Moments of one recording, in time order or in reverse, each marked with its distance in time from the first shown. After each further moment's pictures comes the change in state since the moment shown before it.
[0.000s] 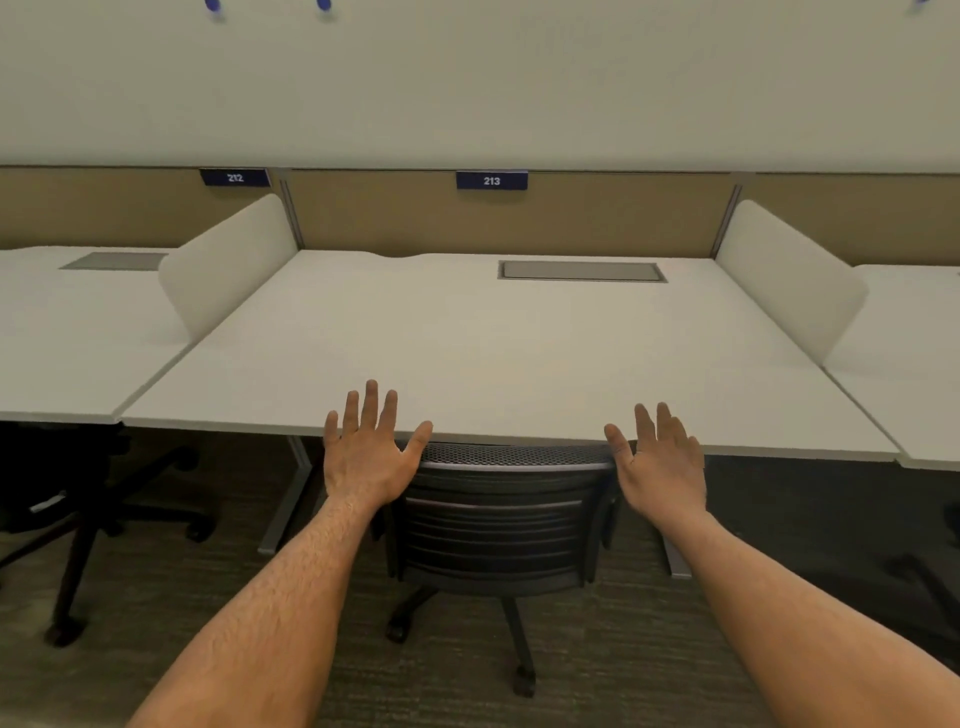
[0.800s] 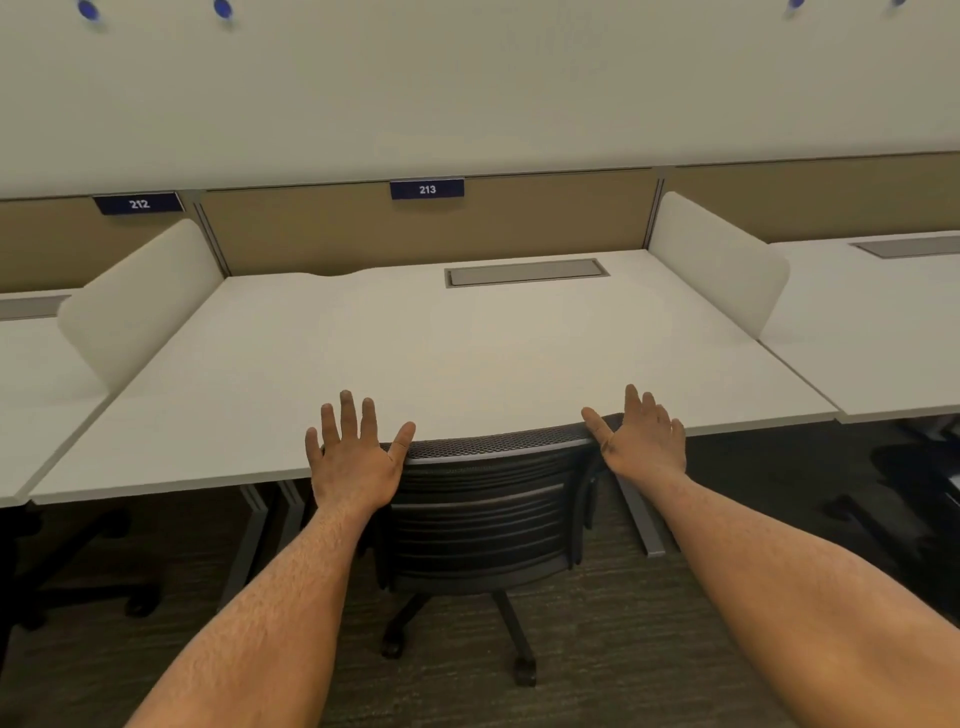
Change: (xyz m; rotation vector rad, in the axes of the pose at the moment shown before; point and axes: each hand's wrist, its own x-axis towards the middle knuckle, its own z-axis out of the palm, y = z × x) left_hand 0.043 0.008 0.003 -0.045 -0.070 0.023; right_hand 0.027 -0.011 -0.008 0.050 -0.062 0.190
